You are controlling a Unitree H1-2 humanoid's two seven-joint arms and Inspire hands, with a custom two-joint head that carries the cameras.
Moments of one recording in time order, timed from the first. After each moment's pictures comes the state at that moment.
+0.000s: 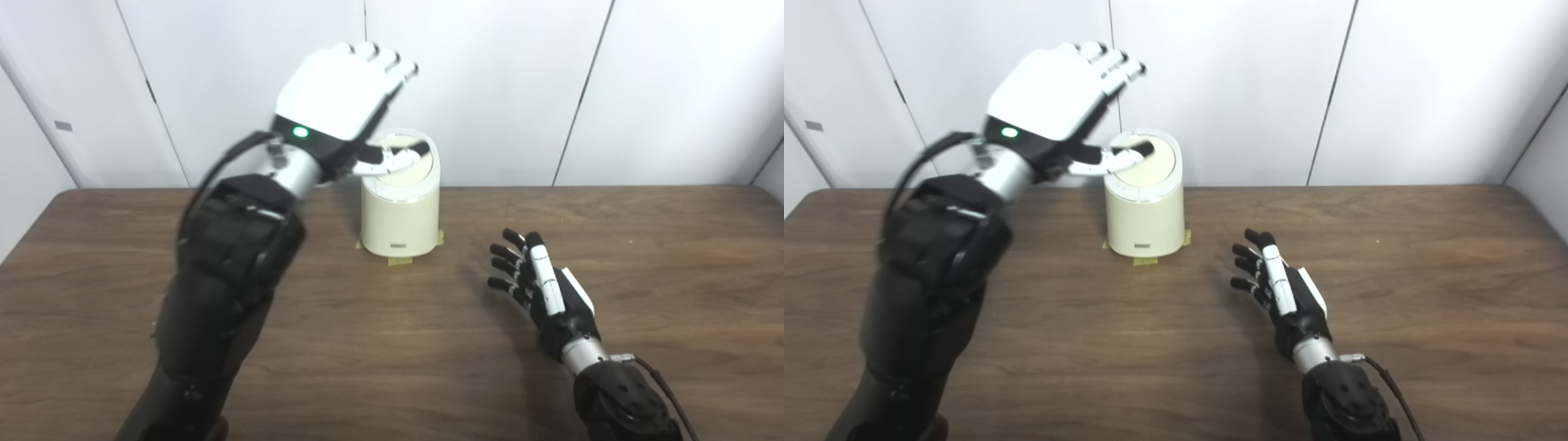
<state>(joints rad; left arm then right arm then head) -0.67 0.17 -0.16 -0.52 1.32 0.13 -0.77 -0.11 -0.04 0.00 -0.23 0.07 0.48 0.04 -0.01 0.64</state>
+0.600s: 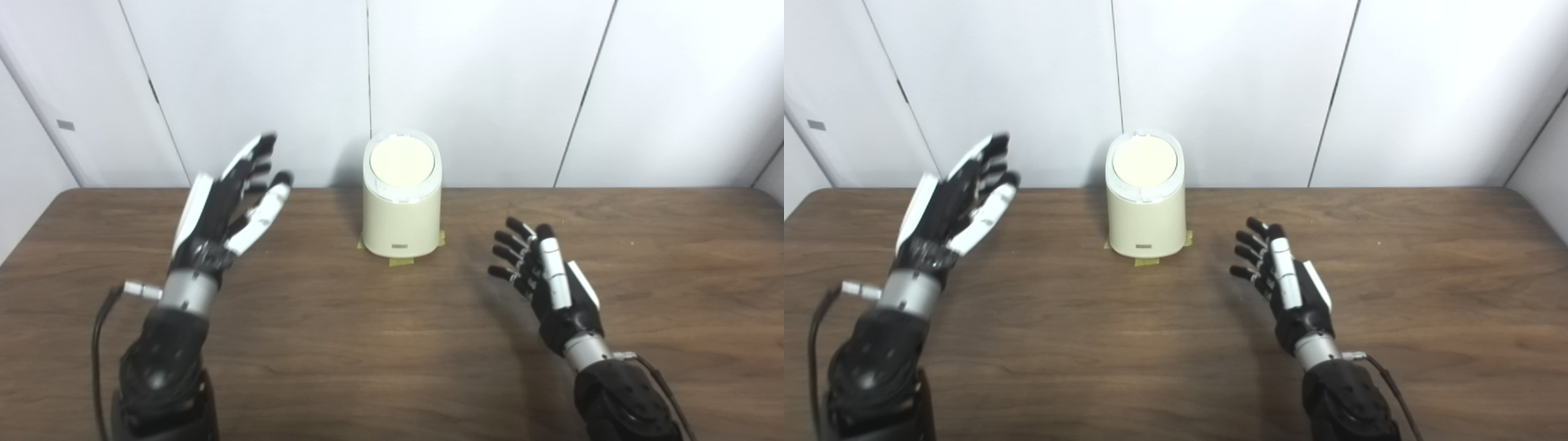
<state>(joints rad) -0.21 -0.03 0.31 -0.42 0.31 0.36 -0.39 -0.11 0.00 -0.07 -0.23 0.16 0.37 0.04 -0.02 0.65</state>
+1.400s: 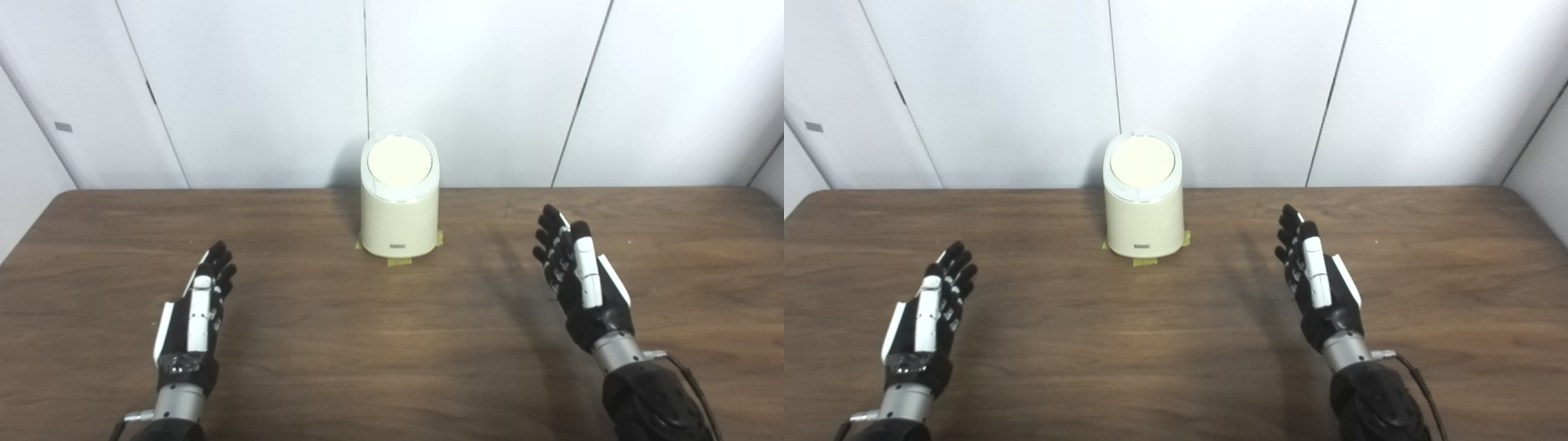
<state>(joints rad) 0.03 0.00 0.25 -0.26 -0.05 0.18 -0.13 -0.09 -0.10 -0.08 -0.24 0.17 0.31 0.07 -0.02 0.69</state>
